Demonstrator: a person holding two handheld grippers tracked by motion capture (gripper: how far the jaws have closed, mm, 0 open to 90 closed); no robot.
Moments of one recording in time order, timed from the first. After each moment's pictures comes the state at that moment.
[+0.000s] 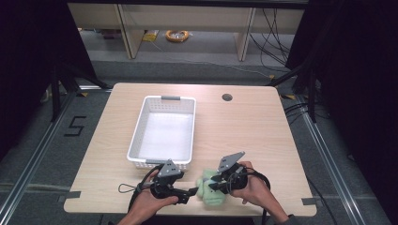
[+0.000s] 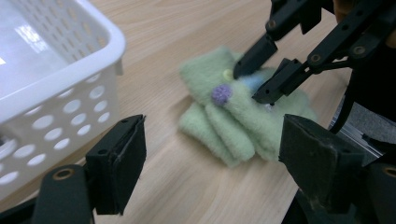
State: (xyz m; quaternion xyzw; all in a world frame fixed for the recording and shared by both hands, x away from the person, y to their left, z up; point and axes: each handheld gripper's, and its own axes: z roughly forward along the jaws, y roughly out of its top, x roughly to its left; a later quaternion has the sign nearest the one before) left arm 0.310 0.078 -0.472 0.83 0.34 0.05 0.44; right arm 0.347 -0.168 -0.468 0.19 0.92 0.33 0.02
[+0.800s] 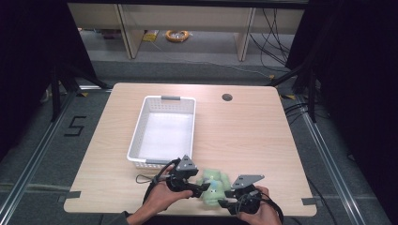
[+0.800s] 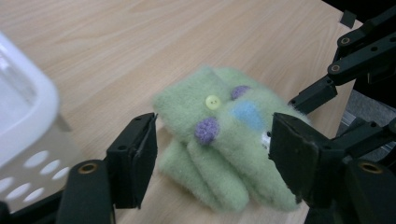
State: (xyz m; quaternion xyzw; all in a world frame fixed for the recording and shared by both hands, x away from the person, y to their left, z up) left arm 0.330 0.038 -0.476 0.84 0.32 0.03 0.43; right arm 0.282 -0.194 -0.482 0.35 0.87 0.34 0.02
